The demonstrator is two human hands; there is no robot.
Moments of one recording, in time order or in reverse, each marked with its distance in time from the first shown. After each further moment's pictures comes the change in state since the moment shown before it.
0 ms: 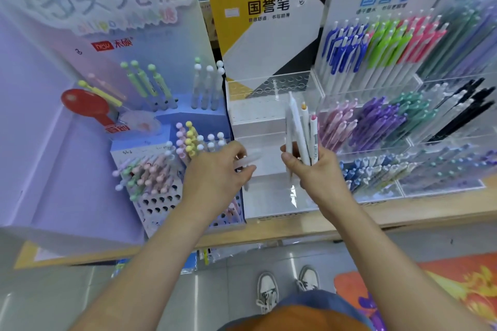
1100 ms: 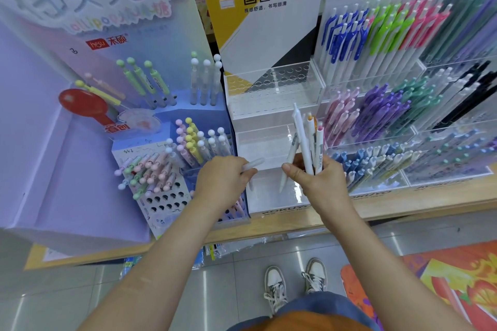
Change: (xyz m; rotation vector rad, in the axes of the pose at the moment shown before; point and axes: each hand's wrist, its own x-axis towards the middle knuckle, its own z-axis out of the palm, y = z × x) left_hand 0.009 -0.022 0.035 0.247 -0.337 -0.021; right_hand -0.018 0.021 0.002 0.042 0.078 0.045
